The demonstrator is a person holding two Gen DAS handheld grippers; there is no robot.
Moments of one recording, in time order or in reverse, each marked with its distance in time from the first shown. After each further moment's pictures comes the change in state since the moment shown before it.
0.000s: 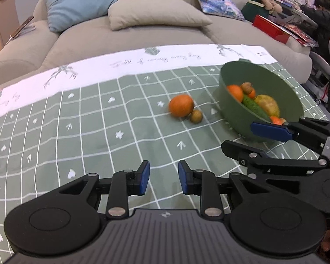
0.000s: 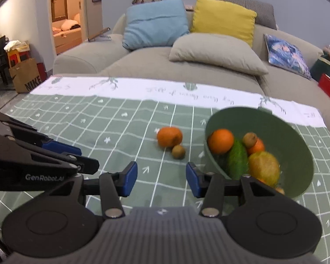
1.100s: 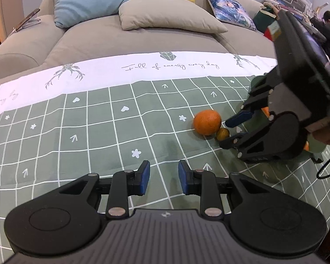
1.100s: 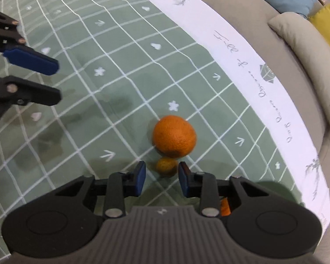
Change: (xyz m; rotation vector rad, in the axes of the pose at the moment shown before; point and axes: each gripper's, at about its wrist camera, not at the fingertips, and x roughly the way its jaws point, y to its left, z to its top) left arm 0.036 0.042 0.020 -0.051 -0.035 -0.020; right arm 0.155 -0.002 0.074 -0.716 0.478 0.186
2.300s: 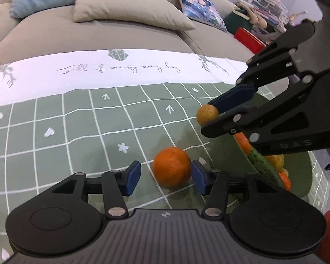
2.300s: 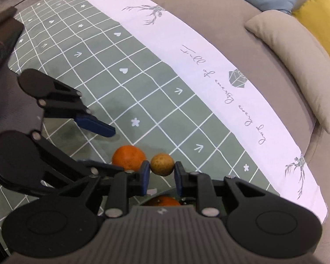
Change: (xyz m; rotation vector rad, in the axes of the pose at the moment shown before) left arm 0.082 -0.036 0.045 0.002 0.024 -0.230; right arm -0.045 -0.066 0.004 0.087 -0.048 0.051
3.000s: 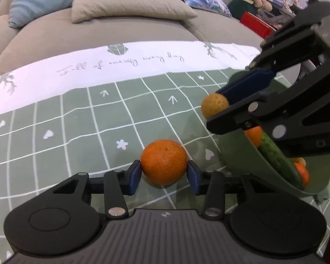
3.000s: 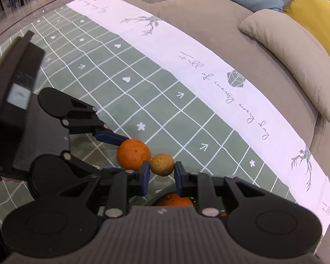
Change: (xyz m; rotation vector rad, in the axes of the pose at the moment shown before) left arm 0.009 -0.018 -0.005 0.055 0.031 0.096; right arm -0.013 0.004 -0.015 0.073 -0.073 0.032
